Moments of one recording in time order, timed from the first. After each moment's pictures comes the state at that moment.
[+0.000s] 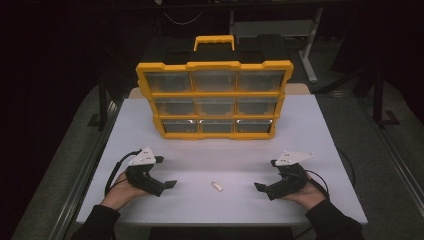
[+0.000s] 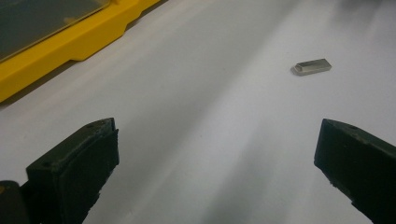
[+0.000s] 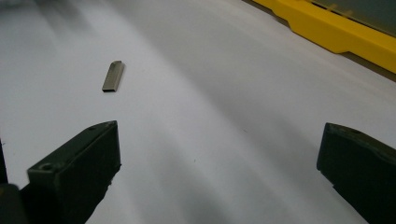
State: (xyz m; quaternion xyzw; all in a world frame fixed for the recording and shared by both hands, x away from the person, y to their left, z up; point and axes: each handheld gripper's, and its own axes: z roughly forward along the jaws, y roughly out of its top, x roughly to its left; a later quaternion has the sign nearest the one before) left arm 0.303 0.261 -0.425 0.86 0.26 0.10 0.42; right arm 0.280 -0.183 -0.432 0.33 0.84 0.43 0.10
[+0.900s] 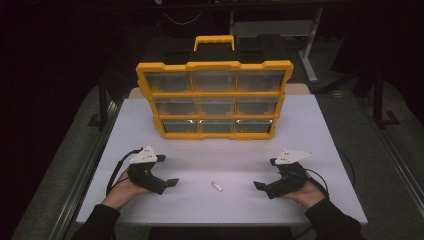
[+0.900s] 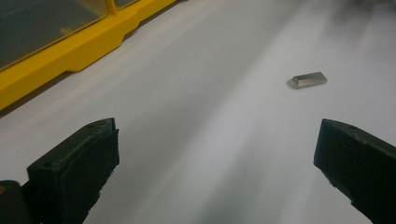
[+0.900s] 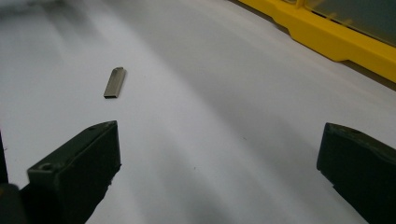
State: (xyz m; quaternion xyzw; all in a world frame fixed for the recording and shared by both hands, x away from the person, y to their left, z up) left arm 0.307 0.254 -0.423 0.86 0.26 0.09 0.43; right arm 0.282 -0.182 -0.429 0.33 0.83 0.43 0.10
